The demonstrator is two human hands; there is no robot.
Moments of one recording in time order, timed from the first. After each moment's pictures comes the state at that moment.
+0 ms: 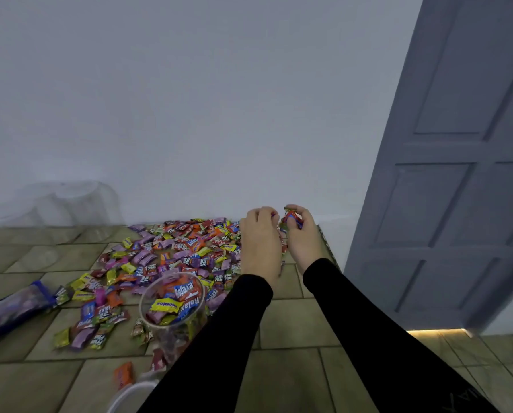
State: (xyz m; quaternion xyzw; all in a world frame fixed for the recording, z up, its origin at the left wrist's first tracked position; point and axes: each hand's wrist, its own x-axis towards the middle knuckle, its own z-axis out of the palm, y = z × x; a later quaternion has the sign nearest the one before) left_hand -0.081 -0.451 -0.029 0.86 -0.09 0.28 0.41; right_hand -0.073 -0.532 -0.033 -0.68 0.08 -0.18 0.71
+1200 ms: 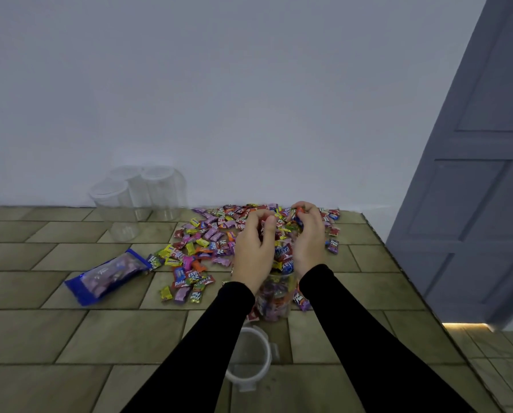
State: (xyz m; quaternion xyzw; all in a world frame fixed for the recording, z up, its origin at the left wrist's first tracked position) left_hand -0.164 -0.269 -0.027 0.78 -0.12 0.21 0.57; right_hand -0.155 -0.358 -0.014 -0.60 0.02 -0.26 0.75
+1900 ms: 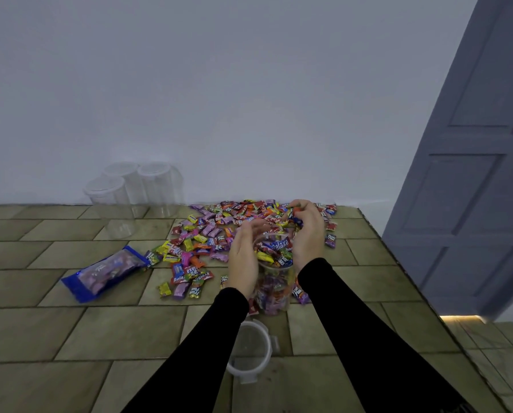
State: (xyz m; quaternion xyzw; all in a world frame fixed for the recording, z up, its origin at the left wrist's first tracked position) left_hand -0.166 -0.260 -0.053 0.66 -0.05 0.08 0.75; right_hand -0.162 -0.356 -0.016 -0.60 0.02 -0.26 0.76
